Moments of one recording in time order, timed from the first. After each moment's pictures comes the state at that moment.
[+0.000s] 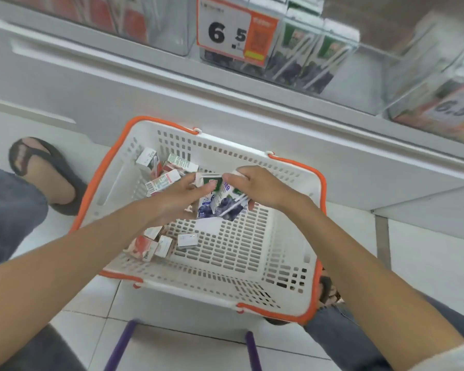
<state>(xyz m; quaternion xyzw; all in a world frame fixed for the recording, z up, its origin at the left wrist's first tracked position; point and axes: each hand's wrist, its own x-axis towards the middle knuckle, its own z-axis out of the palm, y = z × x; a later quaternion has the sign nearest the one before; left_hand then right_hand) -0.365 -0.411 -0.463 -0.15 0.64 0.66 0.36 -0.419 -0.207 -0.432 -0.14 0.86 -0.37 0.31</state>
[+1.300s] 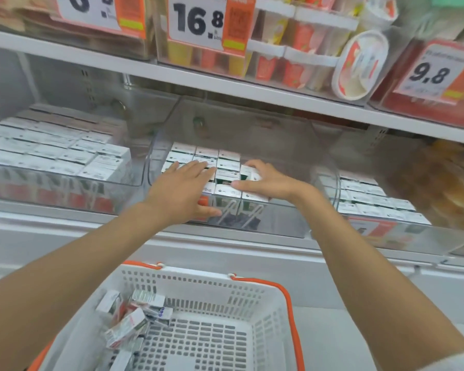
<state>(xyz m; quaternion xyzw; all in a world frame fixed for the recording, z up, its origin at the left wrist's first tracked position) -0.550 -0.372 -0.271 0.22 0.97 -0.01 -0.09 -0.601 -0.139 -0.251 -0.08 0.93 -0.31 0.17</state>
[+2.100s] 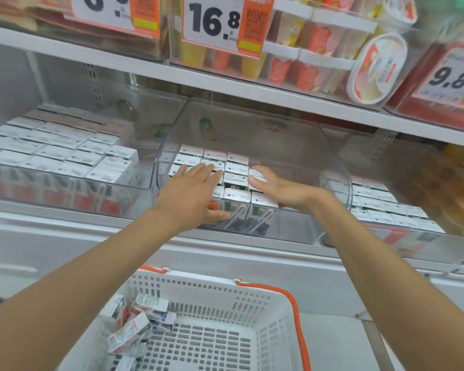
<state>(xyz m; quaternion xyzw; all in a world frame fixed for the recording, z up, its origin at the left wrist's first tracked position) -0.548 -0.370 -0.274 0.20 0.97 0.00 -0.09 -0.597 -0.131 -0.255 -0.10 0.89 -0.35 0.27</state>
